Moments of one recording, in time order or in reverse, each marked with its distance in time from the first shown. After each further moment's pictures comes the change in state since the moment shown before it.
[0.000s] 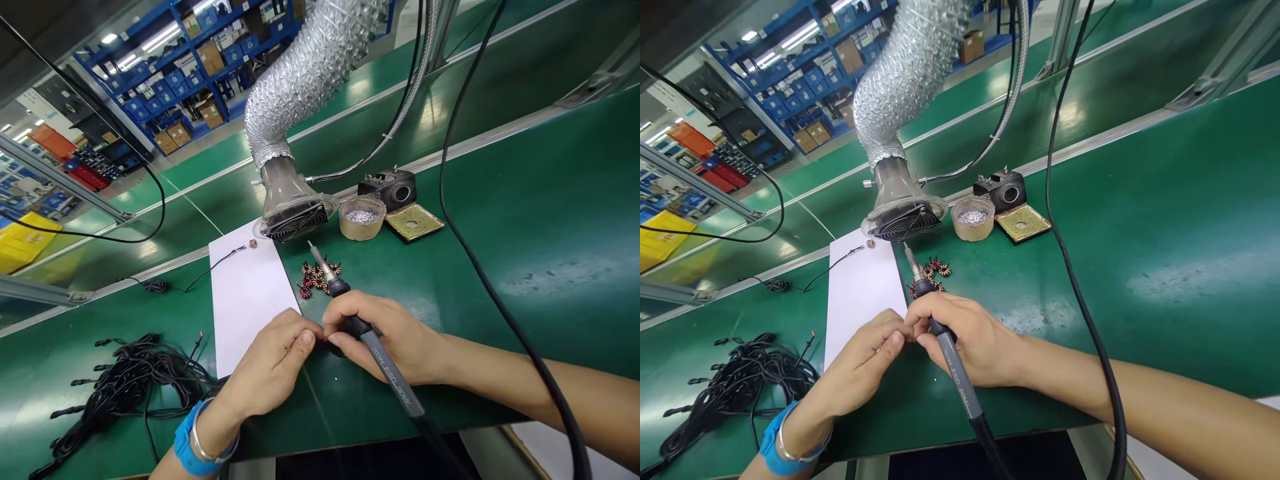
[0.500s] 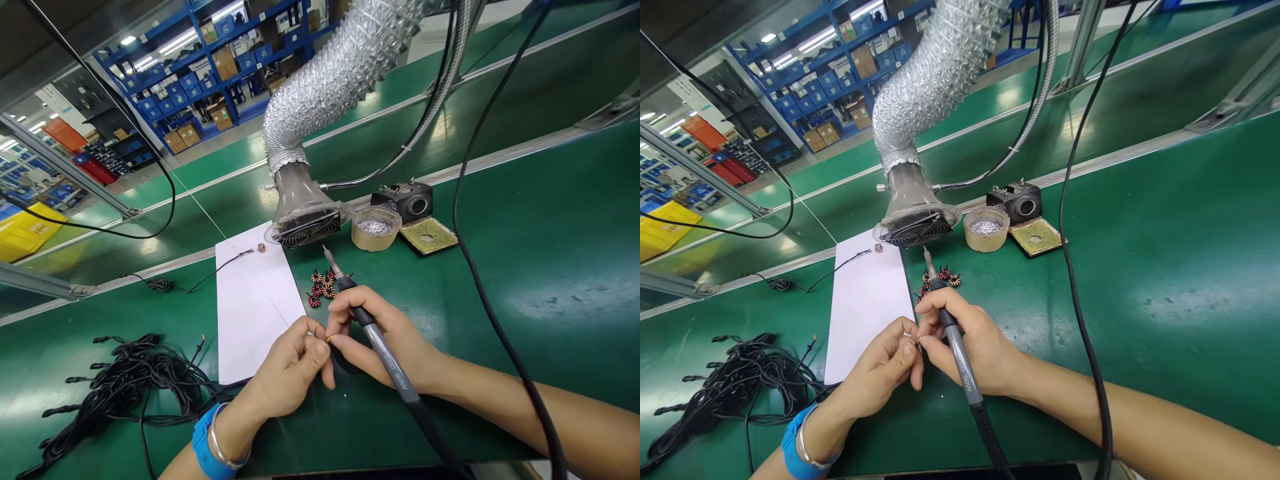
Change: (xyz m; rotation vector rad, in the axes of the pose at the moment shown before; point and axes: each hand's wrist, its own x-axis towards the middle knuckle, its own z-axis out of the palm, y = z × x) left_hand 0.008 -0.030 0.023 -0.594 -0.005 -0.061; right_hand 0.001 0.016 0.022 0.202 0.085 0.207
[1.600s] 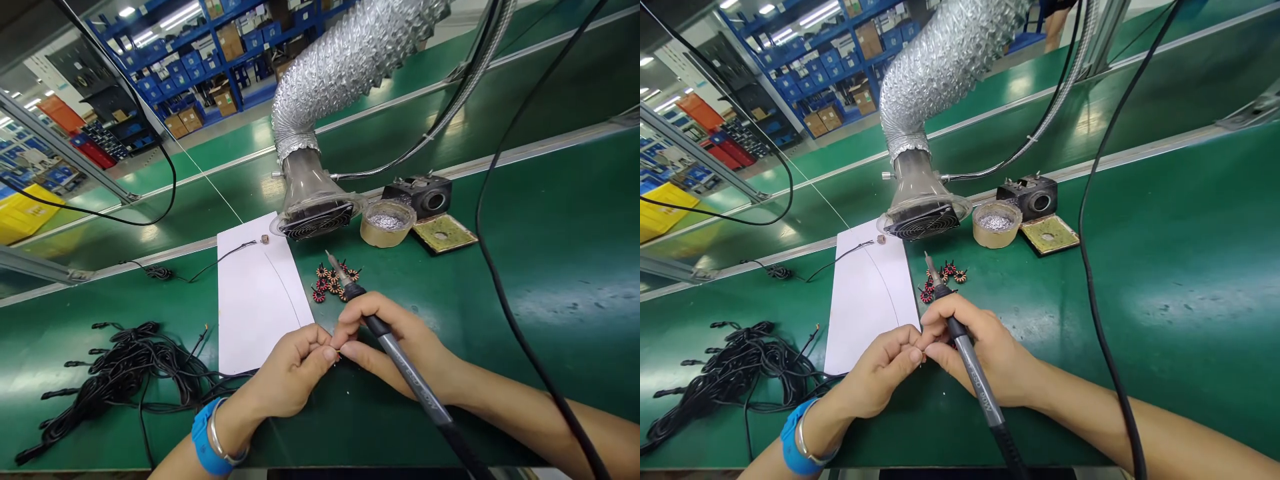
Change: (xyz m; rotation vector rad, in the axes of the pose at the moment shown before) left_hand -0.003 -0.006 -0.003 0.044 -0.009 -0.018; right_hand -0.007 -0.004 -0.004 0.025 -0.108 0.047
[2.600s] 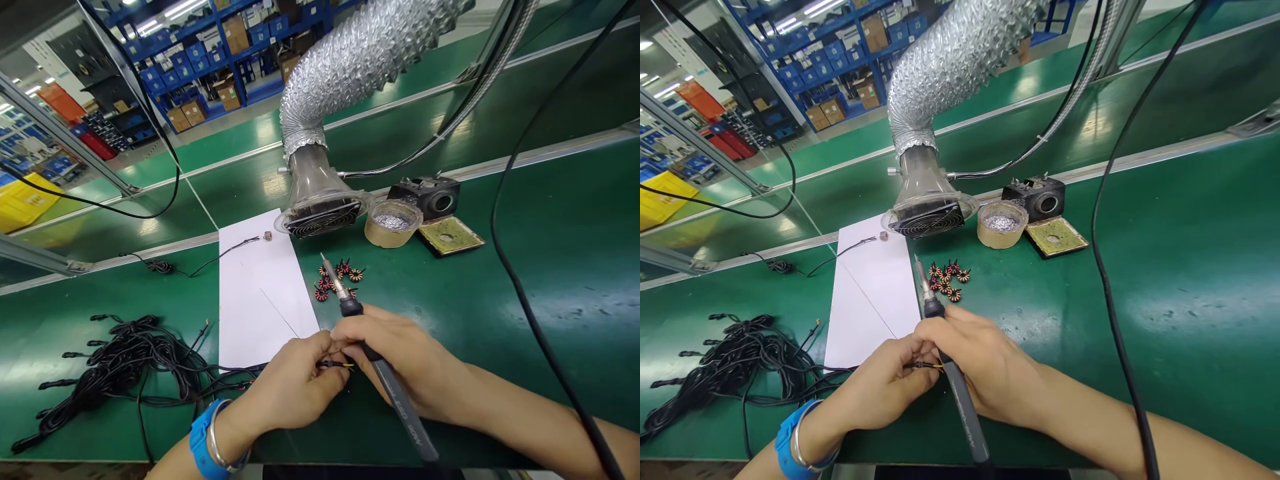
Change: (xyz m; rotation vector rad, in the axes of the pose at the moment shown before) left_hand -0.006 0.016 0.008 0.305 0.020 -0.045; right_hand 0.000 -0.010 -0.004 -0.377 -0.215 -0.163
